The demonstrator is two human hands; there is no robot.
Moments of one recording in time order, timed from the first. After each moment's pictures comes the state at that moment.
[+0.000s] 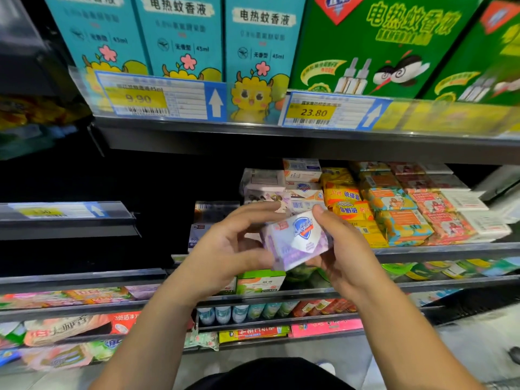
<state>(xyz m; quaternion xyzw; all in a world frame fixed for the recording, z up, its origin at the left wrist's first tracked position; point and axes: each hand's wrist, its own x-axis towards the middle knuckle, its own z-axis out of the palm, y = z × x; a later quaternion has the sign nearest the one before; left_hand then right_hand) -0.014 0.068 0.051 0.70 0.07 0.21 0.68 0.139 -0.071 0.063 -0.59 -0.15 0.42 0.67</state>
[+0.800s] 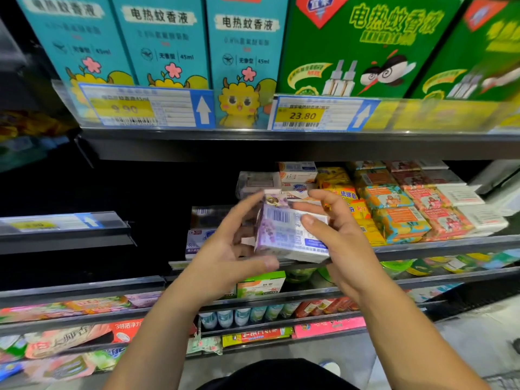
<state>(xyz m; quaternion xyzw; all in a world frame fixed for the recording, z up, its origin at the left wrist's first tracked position) -0.010 0.068 0.040 0.72 0.09 0.19 0.66 0.143 -0.074 0.064 -0.58 -0.24 0.35 0.70</state>
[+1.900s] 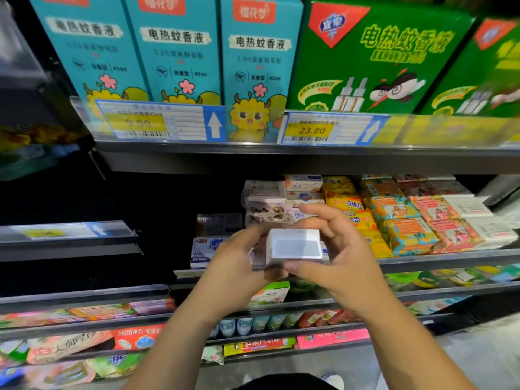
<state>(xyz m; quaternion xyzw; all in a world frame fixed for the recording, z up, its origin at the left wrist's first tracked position) 0.002 0.064 0.031 0.85 0.18 0.23 0.44 0.131 -0.078 0.073 -0.64 -0.44 0.20 0.60</state>
